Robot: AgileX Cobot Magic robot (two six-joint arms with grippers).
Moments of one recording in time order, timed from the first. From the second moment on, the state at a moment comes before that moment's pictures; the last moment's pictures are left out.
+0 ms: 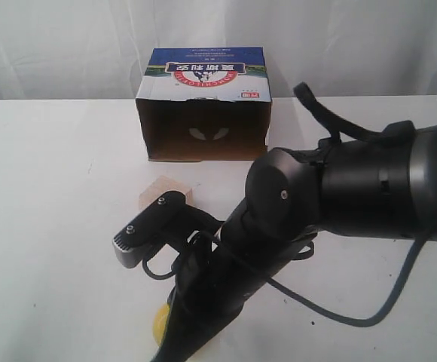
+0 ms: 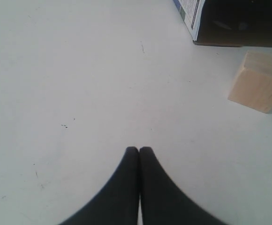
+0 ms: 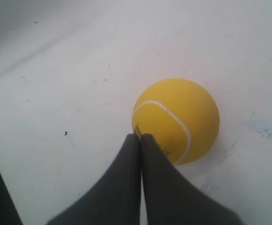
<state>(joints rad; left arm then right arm) -0.05 0.35 0.01 -0.05 0.09 -0.10 0.87 1.66 -0.97 0.50 0.60 -0.60</state>
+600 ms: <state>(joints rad) -0.05 0.35 0.01 -0.04 0.09 -0.10 0.87 1.67 -0.97 0.50 0.51 -0.60</state>
